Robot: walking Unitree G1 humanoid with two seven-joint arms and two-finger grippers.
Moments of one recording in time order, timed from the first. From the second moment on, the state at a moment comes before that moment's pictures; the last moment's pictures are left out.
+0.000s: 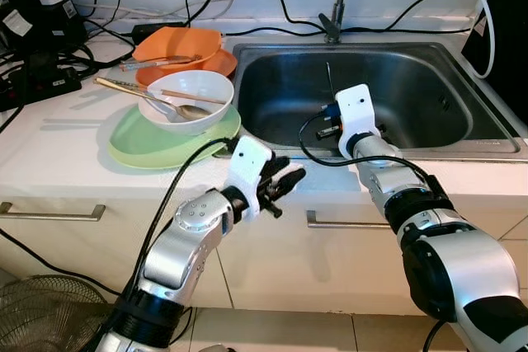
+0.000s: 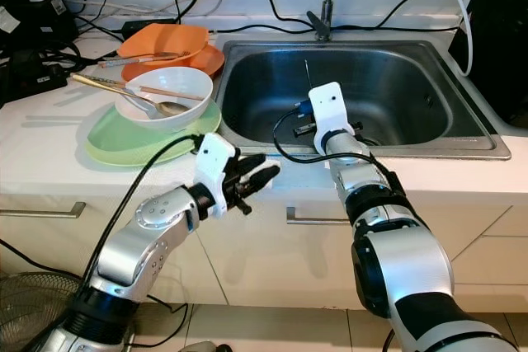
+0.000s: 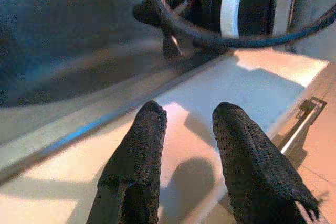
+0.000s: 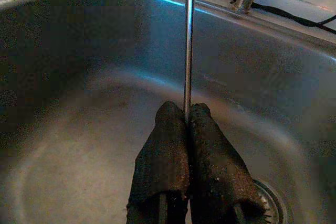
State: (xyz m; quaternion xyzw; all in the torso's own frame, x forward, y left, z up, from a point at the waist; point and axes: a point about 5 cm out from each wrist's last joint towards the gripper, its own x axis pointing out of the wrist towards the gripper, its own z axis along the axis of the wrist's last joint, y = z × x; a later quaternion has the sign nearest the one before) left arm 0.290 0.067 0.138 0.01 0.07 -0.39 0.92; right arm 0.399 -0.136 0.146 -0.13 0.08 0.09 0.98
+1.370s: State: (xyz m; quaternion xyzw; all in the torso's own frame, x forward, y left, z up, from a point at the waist) left arm 0.314 0.076 0.159 -0.02 -0.02 -0.27 0.96; right arm 0.360 -0.131 0.171 -0.03 -0.20 0.07 0.98
